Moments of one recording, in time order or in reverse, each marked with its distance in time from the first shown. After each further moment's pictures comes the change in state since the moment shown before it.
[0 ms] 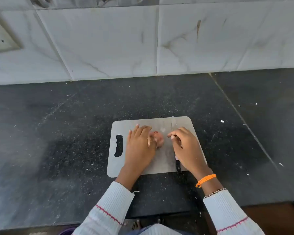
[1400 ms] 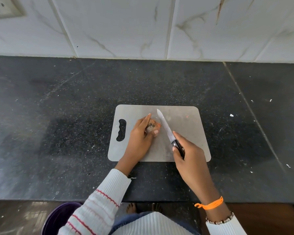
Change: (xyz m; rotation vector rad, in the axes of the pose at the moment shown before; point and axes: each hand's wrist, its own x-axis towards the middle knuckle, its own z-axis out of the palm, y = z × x) left_hand -0.007 -0.020 0.011 -0.537 -0.033 -0.162; right_hand -0.048 -0.037 -0.010 0.018 -0.106 0.186
